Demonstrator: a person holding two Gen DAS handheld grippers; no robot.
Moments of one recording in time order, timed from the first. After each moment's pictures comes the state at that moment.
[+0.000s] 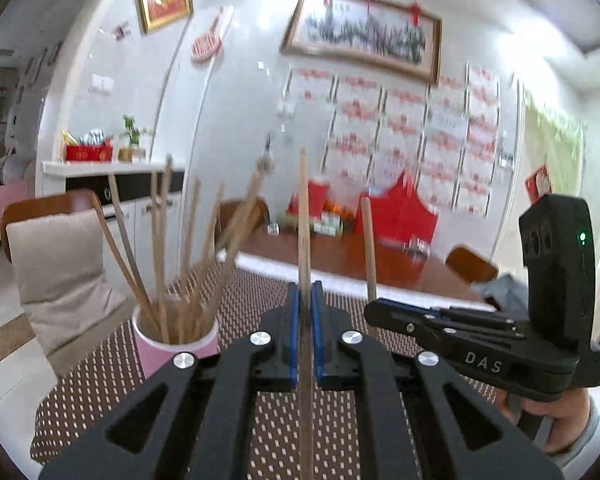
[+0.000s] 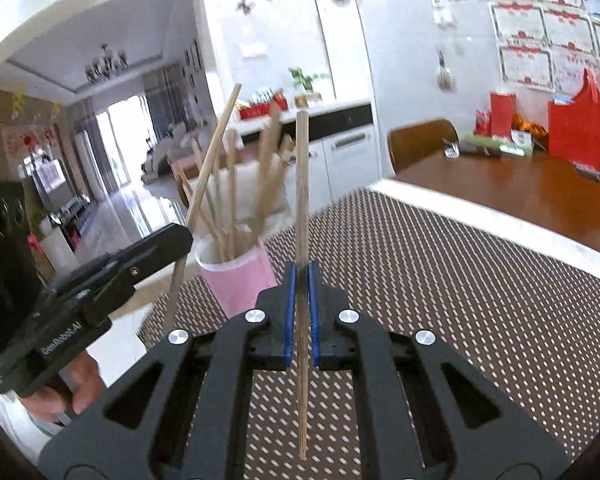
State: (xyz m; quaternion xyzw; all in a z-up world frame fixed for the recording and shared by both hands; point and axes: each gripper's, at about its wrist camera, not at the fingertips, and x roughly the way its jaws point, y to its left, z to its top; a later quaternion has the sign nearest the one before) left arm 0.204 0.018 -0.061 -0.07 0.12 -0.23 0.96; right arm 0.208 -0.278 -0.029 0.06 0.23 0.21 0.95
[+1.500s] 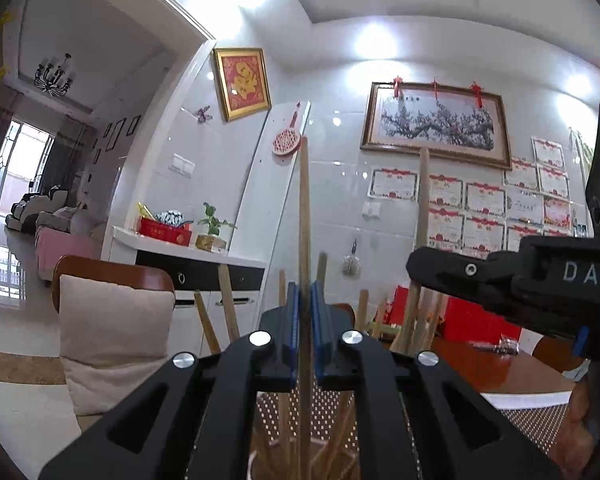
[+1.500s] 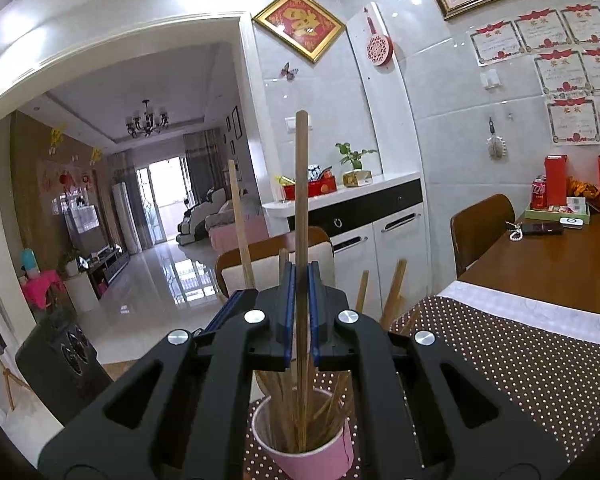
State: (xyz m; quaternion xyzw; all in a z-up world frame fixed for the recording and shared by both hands) left arm 0.291 0.061 -0.068 -0.11 -0.05 -0.07 0.99; right arm 0.316 -0.200 0.007 0.09 0.10 0.27 0.95
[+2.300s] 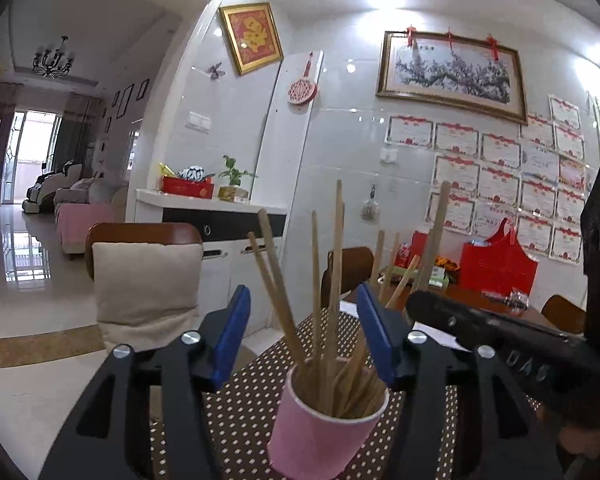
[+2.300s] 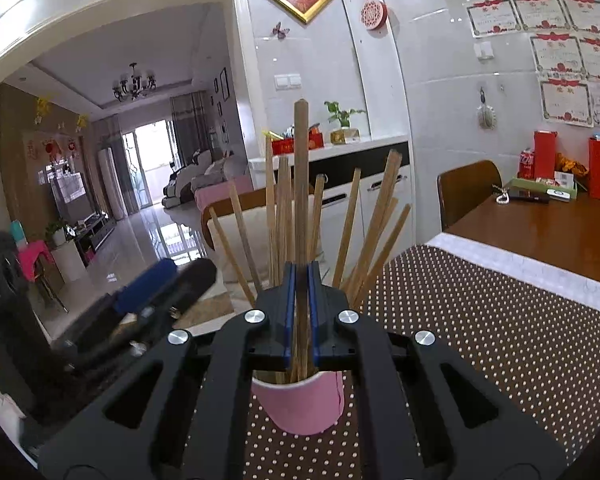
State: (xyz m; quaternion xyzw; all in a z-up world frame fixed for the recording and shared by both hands) left arm 0.254 0.078 -0.075 -0.08 0.07 -0.04 0.99; right arm 0.299 -0.188 -0.040 0.06 0.17 0.25 0.95
